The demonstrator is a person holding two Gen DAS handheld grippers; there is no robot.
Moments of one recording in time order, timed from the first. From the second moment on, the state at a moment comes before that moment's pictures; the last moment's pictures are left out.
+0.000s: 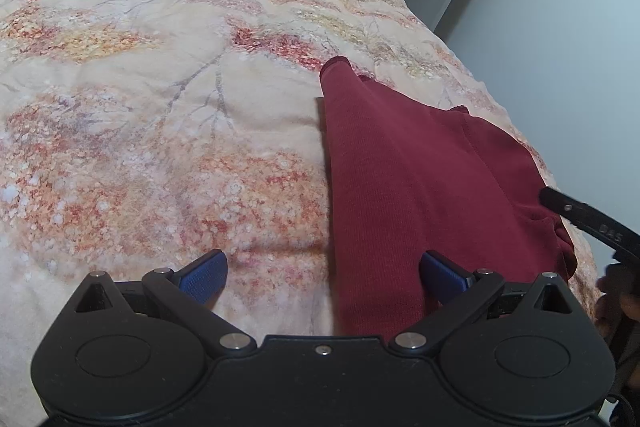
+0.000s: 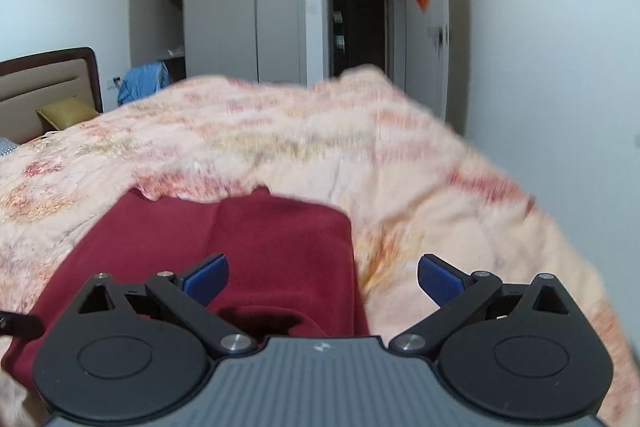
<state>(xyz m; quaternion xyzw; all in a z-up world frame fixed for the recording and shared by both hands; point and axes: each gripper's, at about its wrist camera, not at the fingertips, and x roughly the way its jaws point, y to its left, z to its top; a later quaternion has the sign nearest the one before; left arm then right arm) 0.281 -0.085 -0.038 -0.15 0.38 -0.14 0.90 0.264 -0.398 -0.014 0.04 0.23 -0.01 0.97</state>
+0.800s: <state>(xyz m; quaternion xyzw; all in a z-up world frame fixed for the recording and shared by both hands) 0.346 -0.107 -0.029 -0.09 0.40 -0.20 0.89 0.282 -0.443 -0.048 0.18 0.27 0.06 0.95</state>
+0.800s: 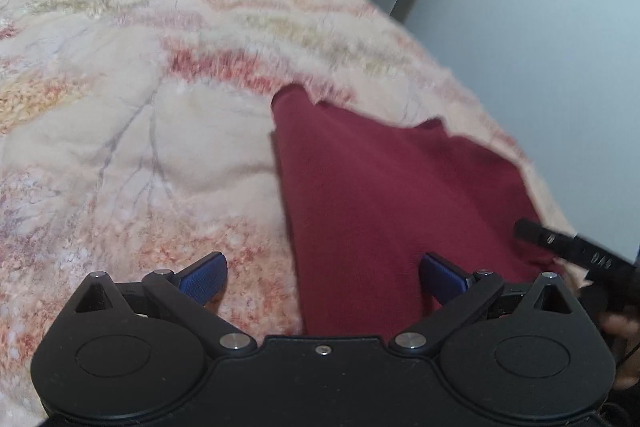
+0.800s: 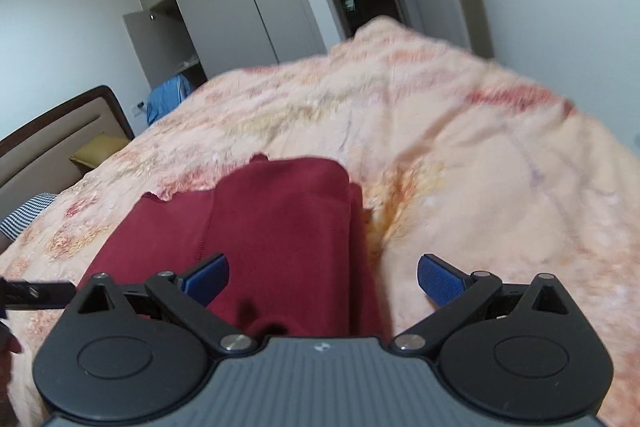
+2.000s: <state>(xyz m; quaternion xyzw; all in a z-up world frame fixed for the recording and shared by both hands) 0.395 -0.083 0.058 -0.03 0.27 -0.13 0.95 0.357 -0.324 0.050 0.07 0.14 0.16 0.97</state>
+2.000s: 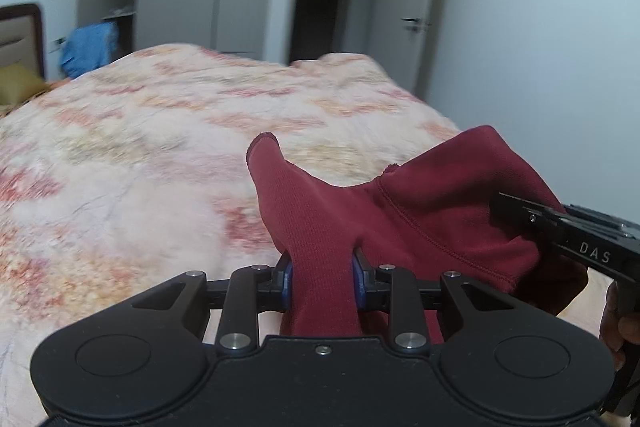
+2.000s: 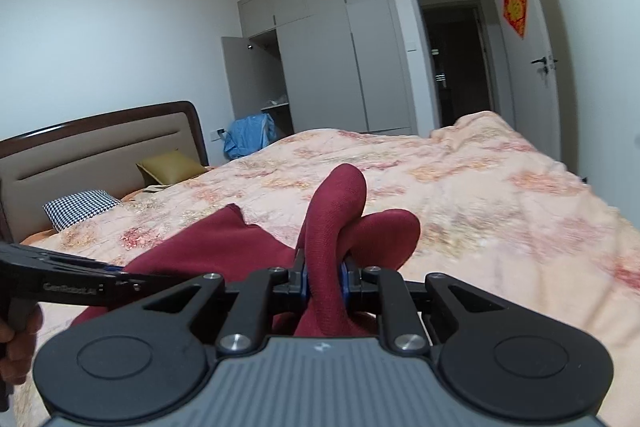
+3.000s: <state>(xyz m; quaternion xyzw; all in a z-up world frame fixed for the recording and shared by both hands) 0.329 -0.061 0.076 -0.06 0.25 -0.09 0.96 0.312 -0.303 0.048 0.03 0.15 0.08 0.99</state>
